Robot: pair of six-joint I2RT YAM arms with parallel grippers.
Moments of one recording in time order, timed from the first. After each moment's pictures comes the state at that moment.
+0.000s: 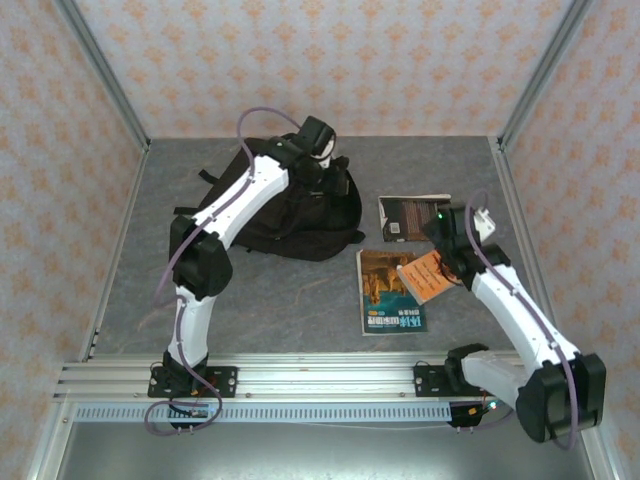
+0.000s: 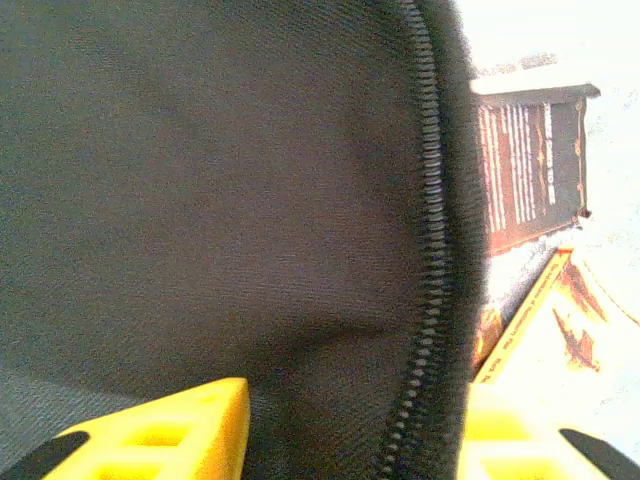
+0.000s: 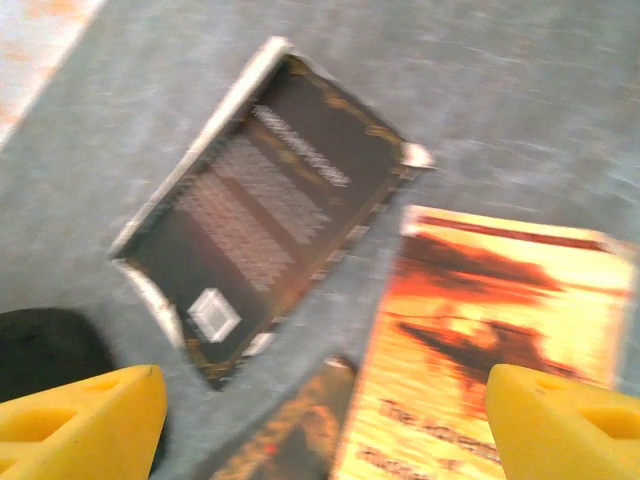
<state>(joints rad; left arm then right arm) -0.53 2.10 2.11 -1.02 0.19 -0.51 0.21 1.03 0.76 -0.62 0.30 1.00</state>
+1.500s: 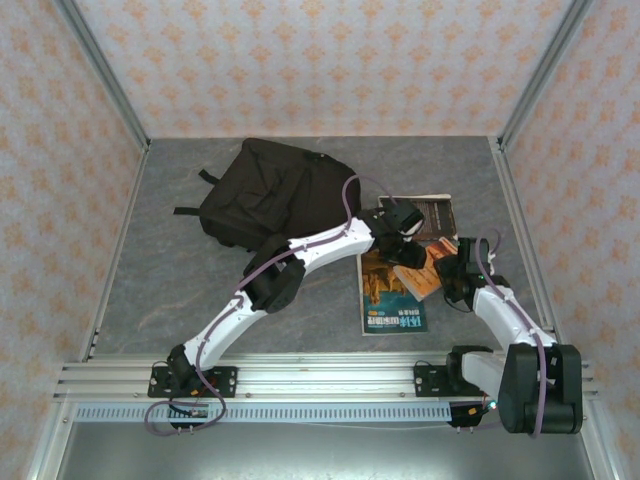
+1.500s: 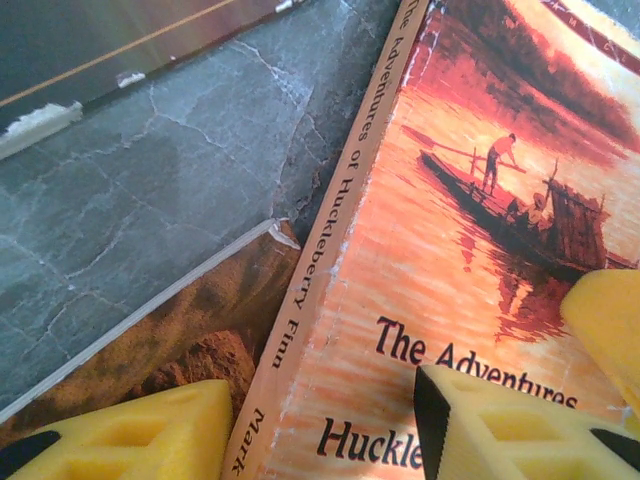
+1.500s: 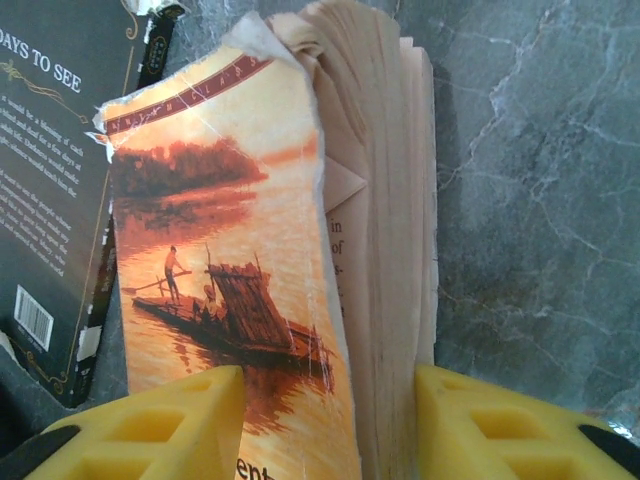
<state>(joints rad) -0.90 2.52 2.20 -0.72 0.26 -0.62 -0.04 1.07 0.43 -0.34 -0.05 1.10</state>
